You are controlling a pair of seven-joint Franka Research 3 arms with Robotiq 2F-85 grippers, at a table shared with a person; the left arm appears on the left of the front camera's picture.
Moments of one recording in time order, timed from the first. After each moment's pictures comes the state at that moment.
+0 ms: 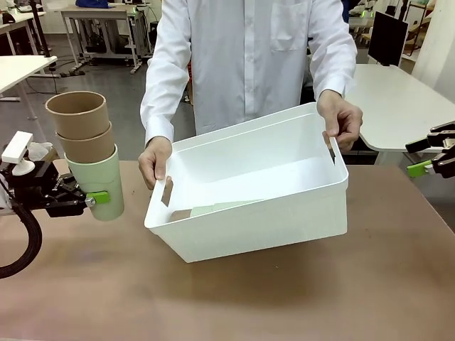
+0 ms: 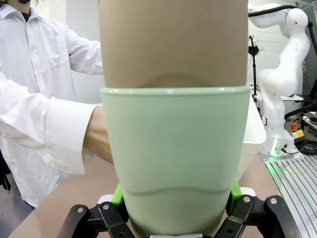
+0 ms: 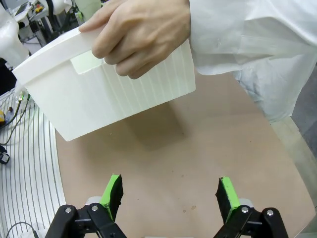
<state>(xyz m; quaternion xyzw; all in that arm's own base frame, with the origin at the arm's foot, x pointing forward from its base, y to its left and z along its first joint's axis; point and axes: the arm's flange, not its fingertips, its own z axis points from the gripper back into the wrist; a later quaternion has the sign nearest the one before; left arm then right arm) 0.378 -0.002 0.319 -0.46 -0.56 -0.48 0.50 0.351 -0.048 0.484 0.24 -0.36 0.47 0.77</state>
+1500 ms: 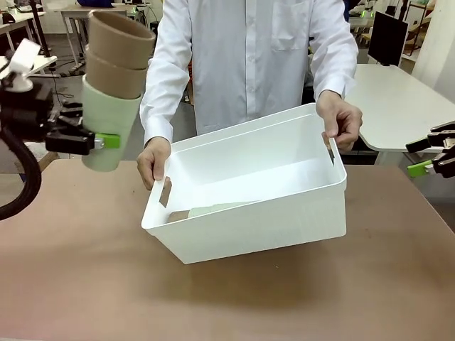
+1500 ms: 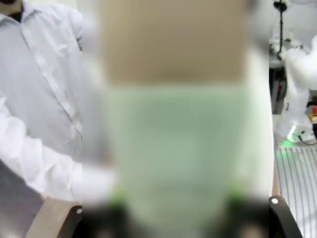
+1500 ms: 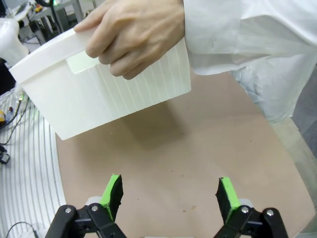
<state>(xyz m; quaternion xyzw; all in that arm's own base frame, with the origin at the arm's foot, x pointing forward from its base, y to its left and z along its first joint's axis) 0.353 -0.070 0.505 -0.32 -0.49 -0.52 0.62 0.351 -0.048 0.485 0.24 -0.36 0.47 0.77</state>
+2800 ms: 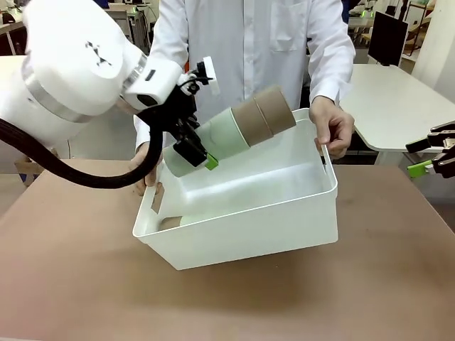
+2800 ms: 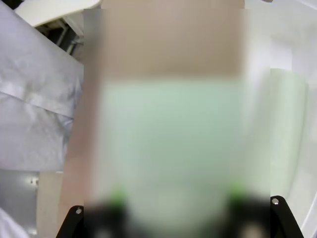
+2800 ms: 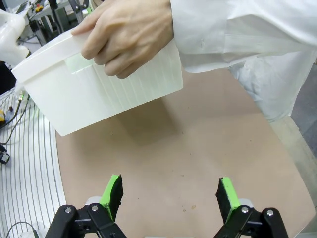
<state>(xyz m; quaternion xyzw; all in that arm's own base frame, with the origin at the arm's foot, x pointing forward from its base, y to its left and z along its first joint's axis) 0.398 -0.276 0.504 -0.16 -0.29 -0.62 0.71 0.351 -0.048 0.485 0.24 -0.36 0.47 0.77</state>
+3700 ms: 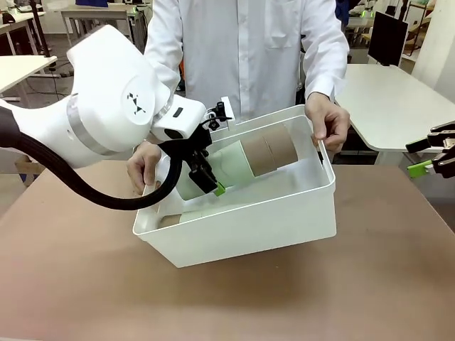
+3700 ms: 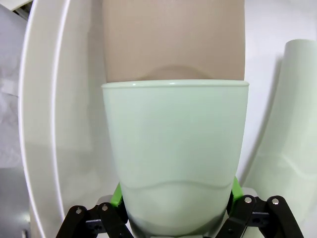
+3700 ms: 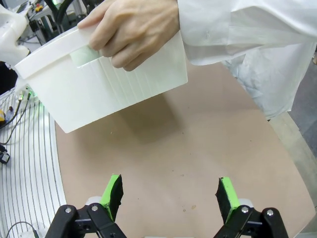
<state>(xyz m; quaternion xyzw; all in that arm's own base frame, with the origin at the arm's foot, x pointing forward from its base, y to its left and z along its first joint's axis) 0.410 -0.298 0.444 -0.13 -0.25 -0.62 0.73 0.351 -0.048 0.485 0.24 -0.36 0.47 0.77</state>
